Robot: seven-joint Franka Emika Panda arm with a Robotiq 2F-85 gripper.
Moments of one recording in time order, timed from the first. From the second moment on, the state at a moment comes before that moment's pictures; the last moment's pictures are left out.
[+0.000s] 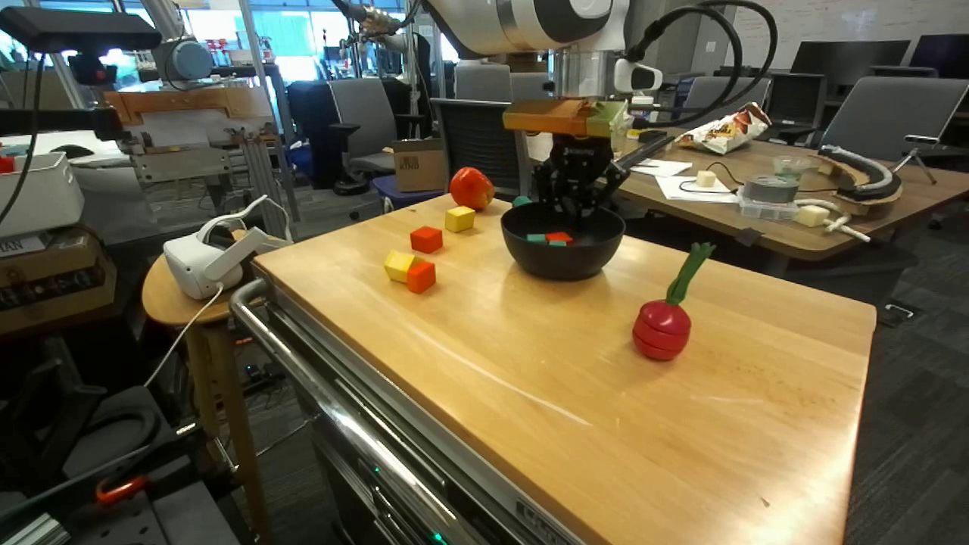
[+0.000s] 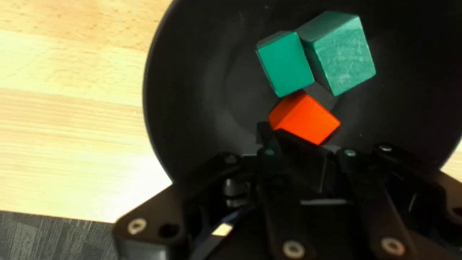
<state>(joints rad) -0.08 0.53 -0.02 -1.57 -0.07 2.12 -0.19</state>
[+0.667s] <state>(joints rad) -0.12 0.54 0.02 -1.57 0.09 2.13 -0.25</state>
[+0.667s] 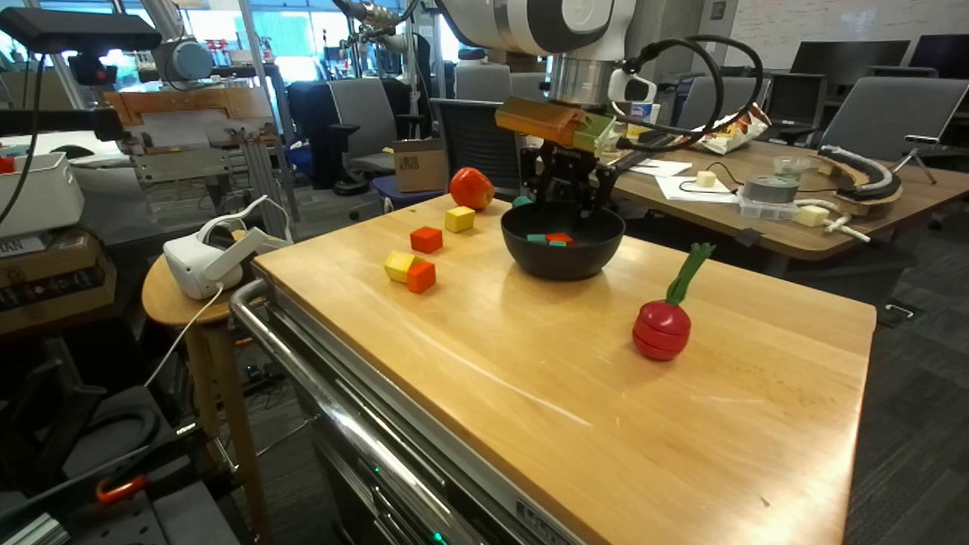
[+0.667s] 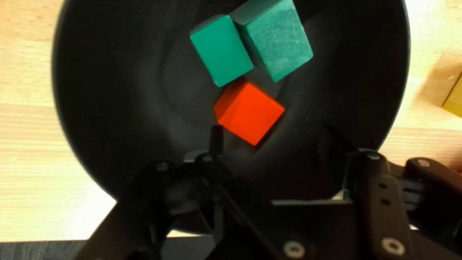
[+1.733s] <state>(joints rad) -0.13 0.59 0.02 -1.57 0.10 2.13 -0.25</state>
